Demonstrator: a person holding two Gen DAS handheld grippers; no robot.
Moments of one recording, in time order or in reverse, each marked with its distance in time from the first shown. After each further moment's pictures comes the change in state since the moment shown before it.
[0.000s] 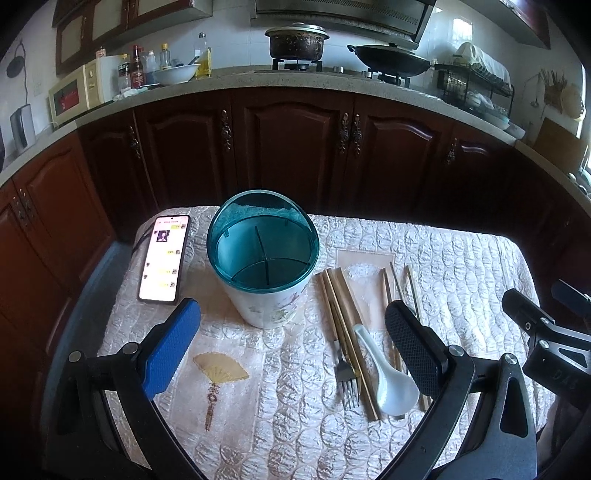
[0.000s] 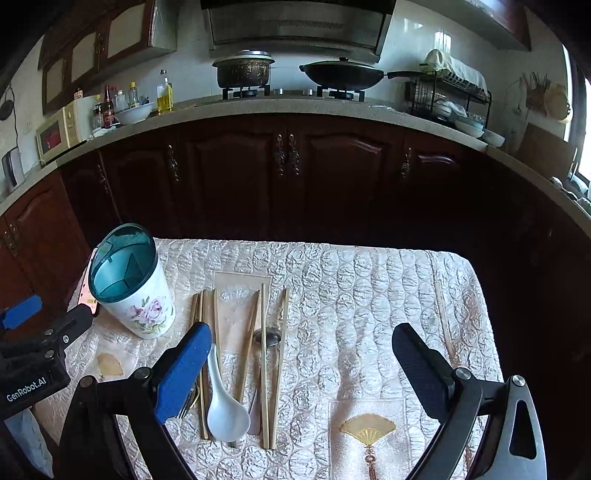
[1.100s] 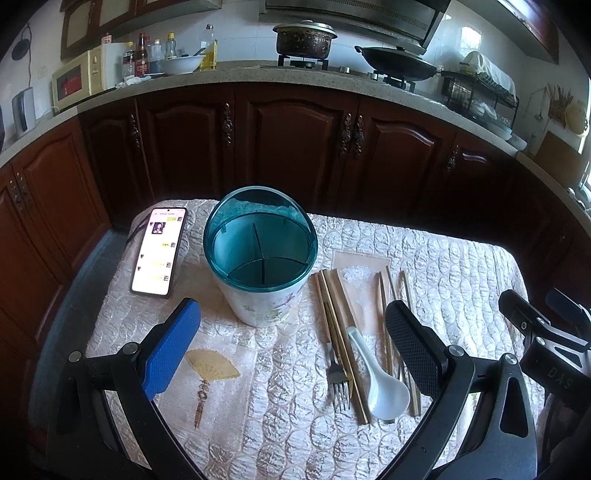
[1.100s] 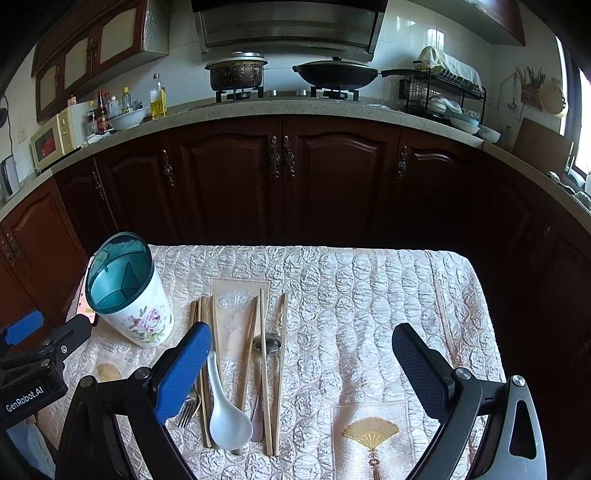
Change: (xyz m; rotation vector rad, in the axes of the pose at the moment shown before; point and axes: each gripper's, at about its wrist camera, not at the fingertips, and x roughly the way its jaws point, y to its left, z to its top) left arm 0.004 0.008 0.006 -0.057 0.015 -0.026; right arm 0.006 -0.002 0.005 0.027 -0.012 -0.010
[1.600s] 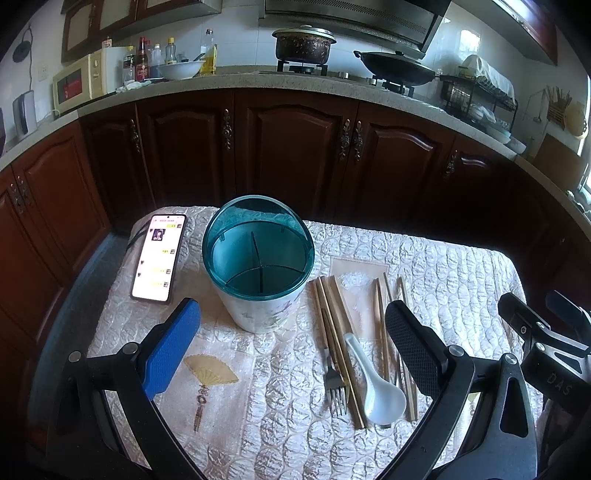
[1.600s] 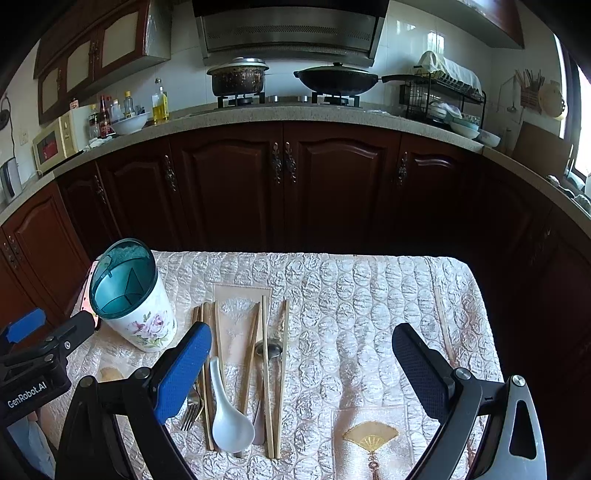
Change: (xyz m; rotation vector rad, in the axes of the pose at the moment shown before) left arm -0.004 -0.004 0.004 0.003 -0.019 0.000; right arm -0.005 -0.001 0.005 0.002 -0.016 0.005
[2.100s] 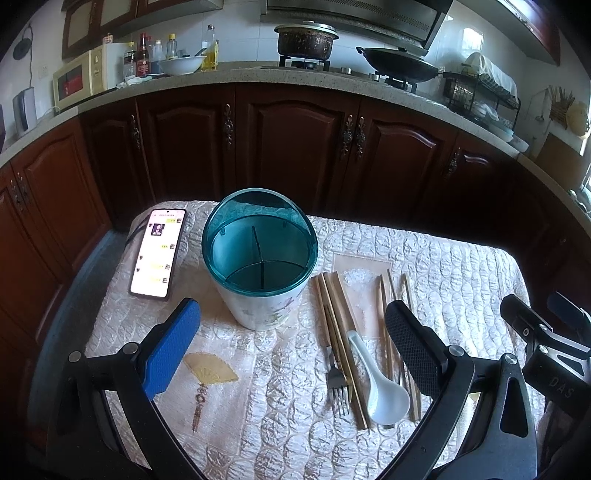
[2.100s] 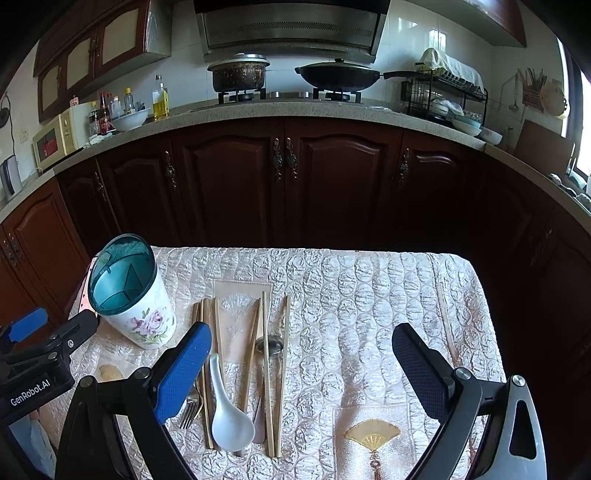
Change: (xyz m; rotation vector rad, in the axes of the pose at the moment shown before) left arm 0.008 0.002 -0.003 -0.008 0.015 0.004; right arm 0.007 0.000 -0.001 -0.002 0.016 0.002
